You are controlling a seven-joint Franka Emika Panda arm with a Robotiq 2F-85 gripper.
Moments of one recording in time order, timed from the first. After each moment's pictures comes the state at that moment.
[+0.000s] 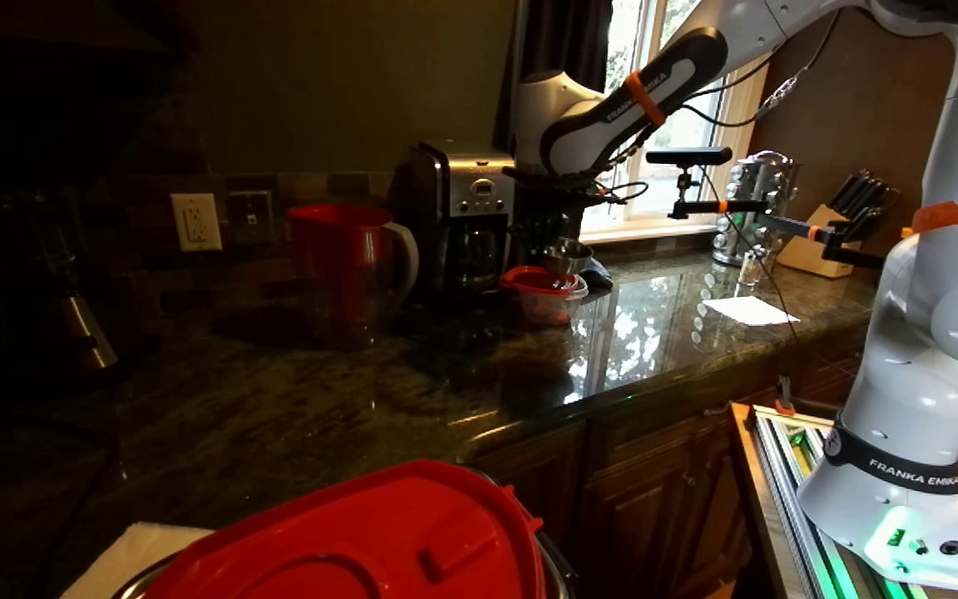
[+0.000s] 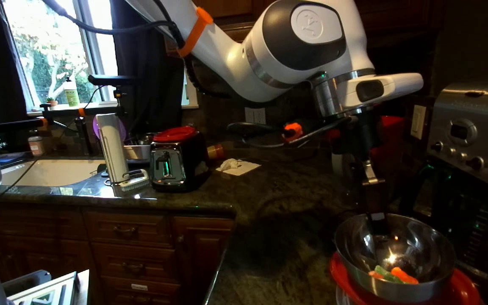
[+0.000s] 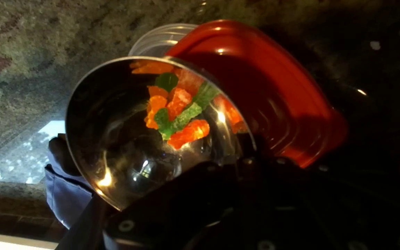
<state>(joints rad) -0.20 0.06 -0.16 -2.12 -0.42 2.29 0.75</state>
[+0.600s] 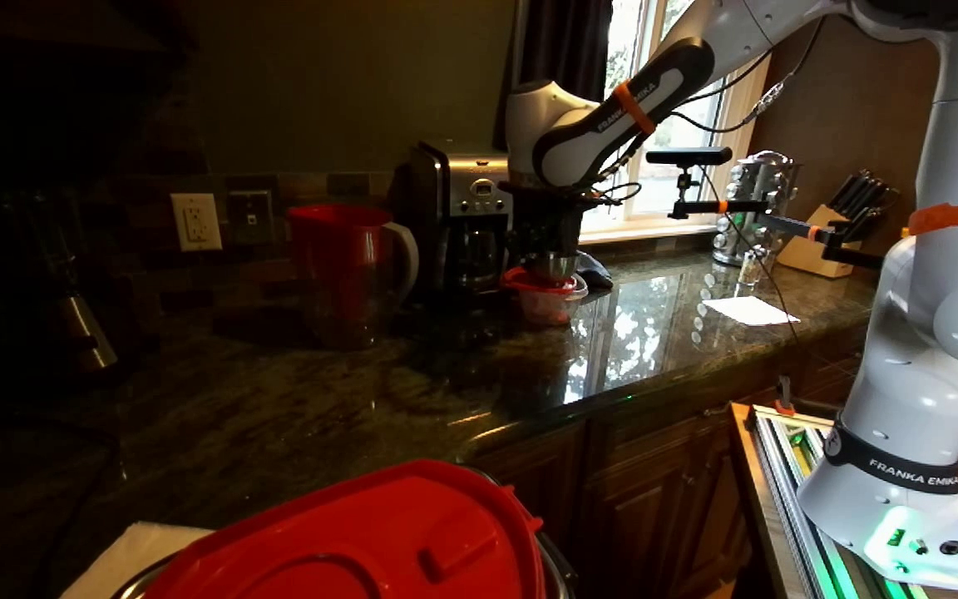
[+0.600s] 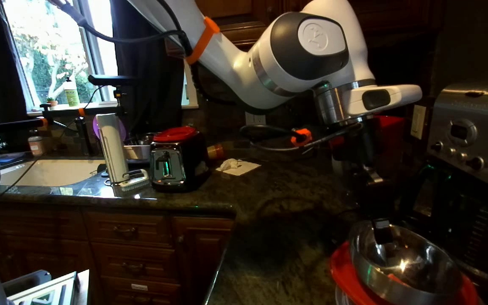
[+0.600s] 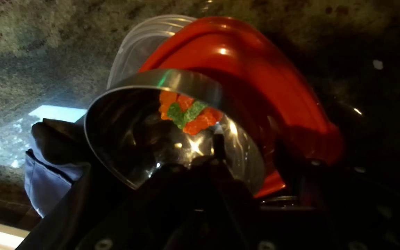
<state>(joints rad) -0.18 0.10 -0.16 -2.09 -0.43 2.29 0.66</state>
